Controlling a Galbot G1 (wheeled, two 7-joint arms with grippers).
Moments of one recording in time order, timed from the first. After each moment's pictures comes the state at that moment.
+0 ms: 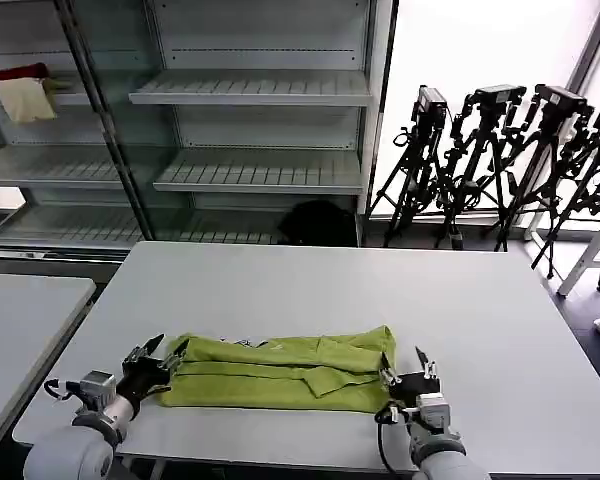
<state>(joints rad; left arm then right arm) 1.40 -1.18 -0.68 -2.04 -0.31 0.54 0.12 -1.40 1.44 0.45 2.18 0.03 -0.54 0.14</state>
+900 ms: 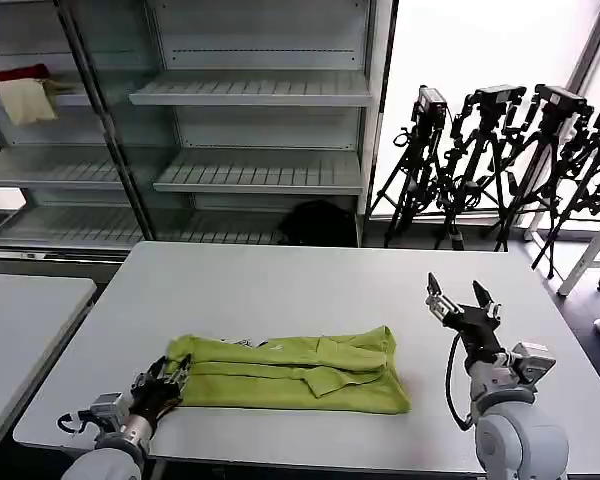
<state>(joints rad) 1.44 -1.31 -0.63 -2.02 -0.44 0.55 -0.09 -1.25 1.43 0.66 2.23 0.42 -0.49 0.14</state>
